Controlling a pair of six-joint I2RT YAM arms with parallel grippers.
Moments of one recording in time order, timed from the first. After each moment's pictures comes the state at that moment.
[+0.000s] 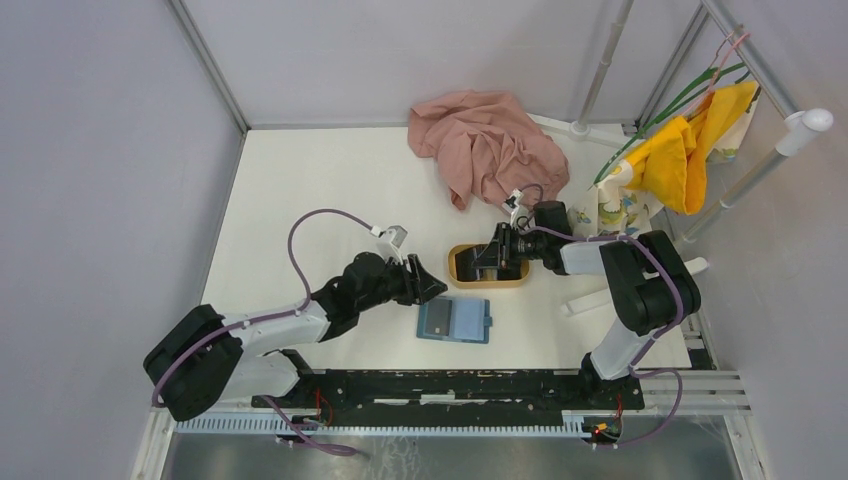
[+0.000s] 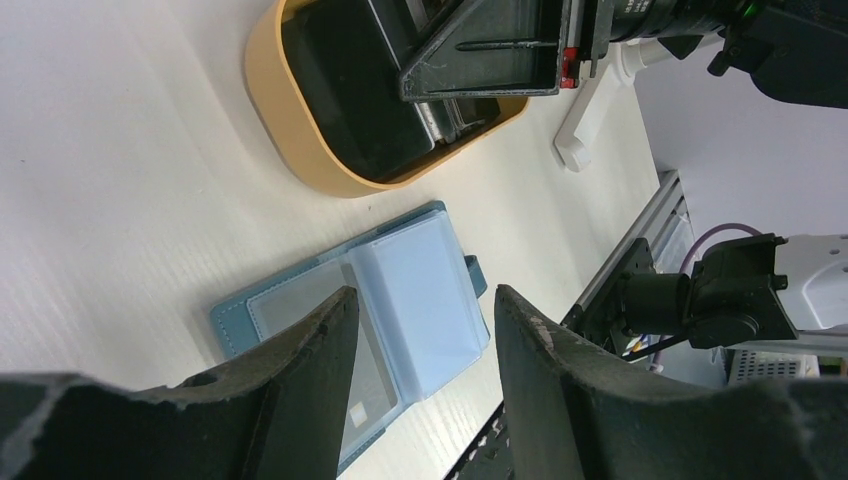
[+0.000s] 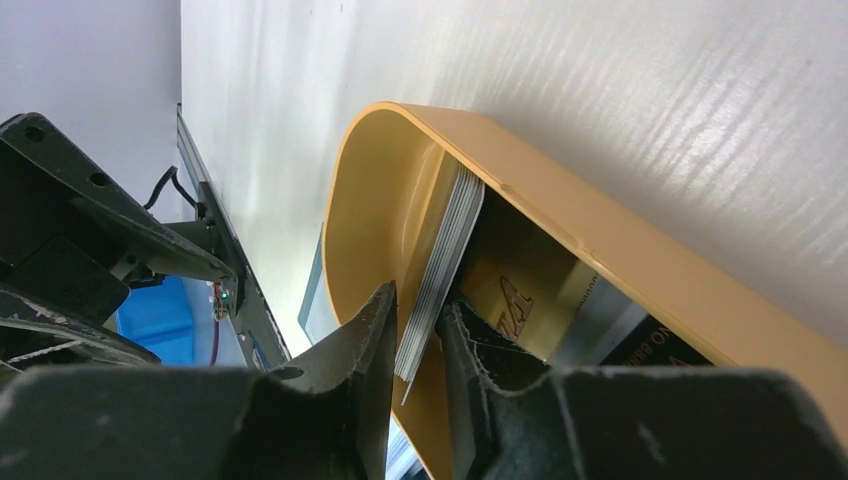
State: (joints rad) left arm -0.81 1.21 0.39 0.44 0.13 -0.77; right arm 0.27 1.71 0.66 0.30 -0.84 0.49
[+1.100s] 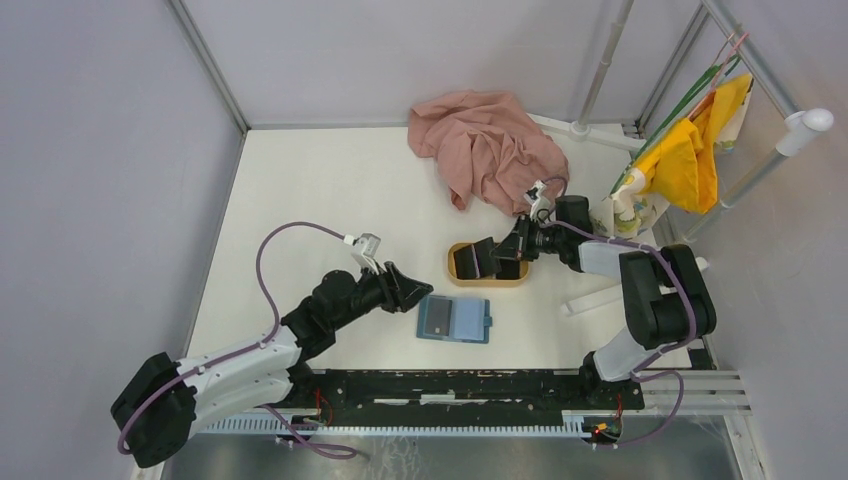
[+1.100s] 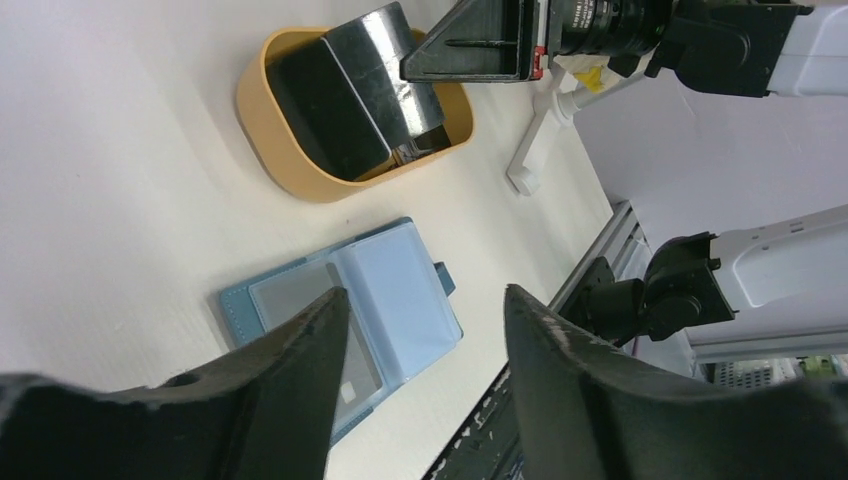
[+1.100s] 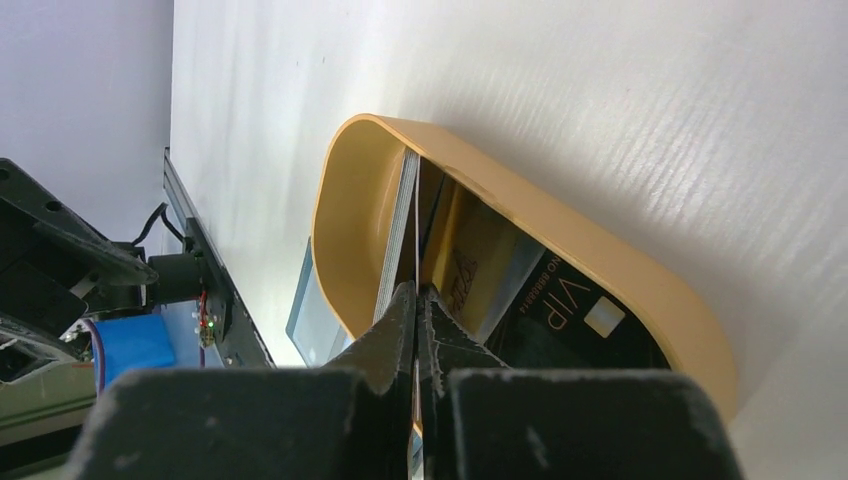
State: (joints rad) left arm -0.81 0.89 0.26 0.42 0.08 -0.77; right arm 0.16 1.62 0.66 0.21 -0.83 0.42
